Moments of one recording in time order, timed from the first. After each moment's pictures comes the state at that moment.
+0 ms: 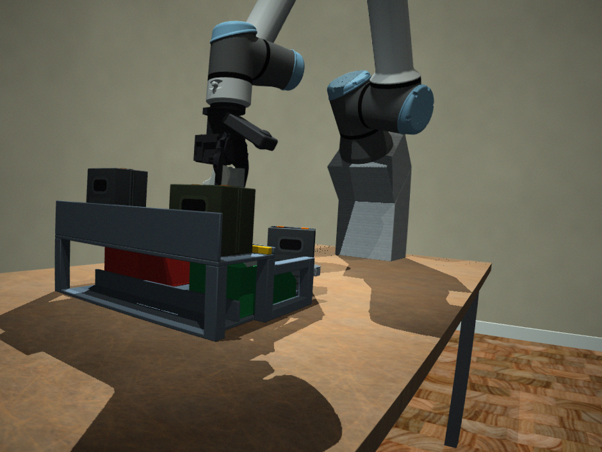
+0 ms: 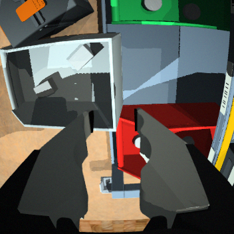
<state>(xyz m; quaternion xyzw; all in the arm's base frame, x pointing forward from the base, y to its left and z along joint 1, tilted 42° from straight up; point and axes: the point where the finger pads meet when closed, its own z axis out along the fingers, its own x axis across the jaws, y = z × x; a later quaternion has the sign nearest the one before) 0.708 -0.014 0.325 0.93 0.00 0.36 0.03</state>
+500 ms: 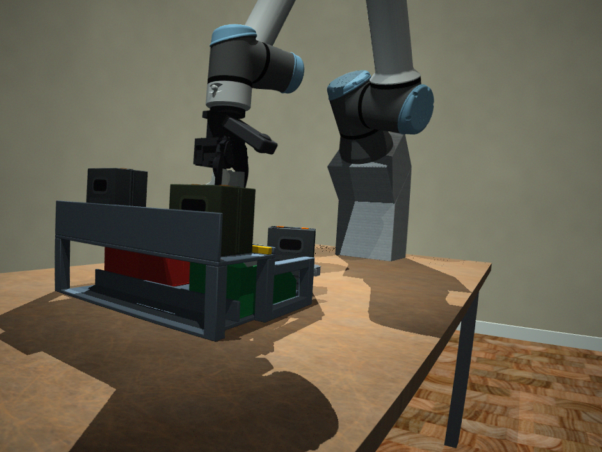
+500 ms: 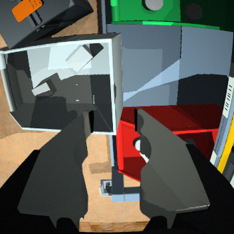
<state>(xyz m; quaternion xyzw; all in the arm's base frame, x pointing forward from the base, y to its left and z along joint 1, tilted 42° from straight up) 0.713 -0.015 0.319 0.93 0.00 0.36 0.03</state>
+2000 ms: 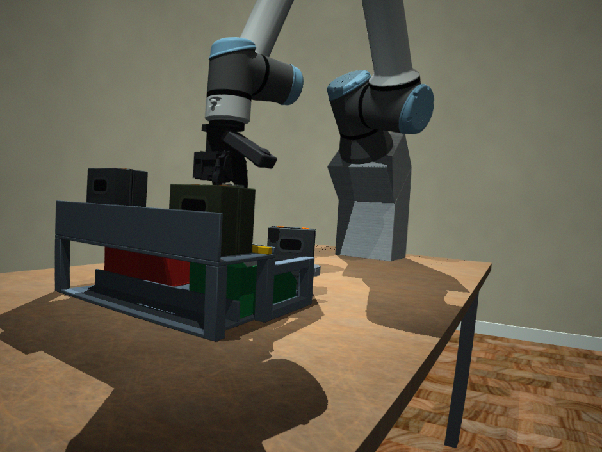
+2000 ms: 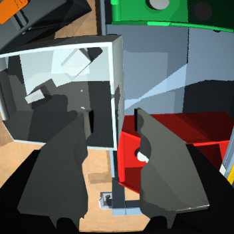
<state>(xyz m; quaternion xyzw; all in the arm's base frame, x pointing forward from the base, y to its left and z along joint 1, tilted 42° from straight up) 0.730 -0.016 0.299 0.93 0.00 0.36 0.03</state>
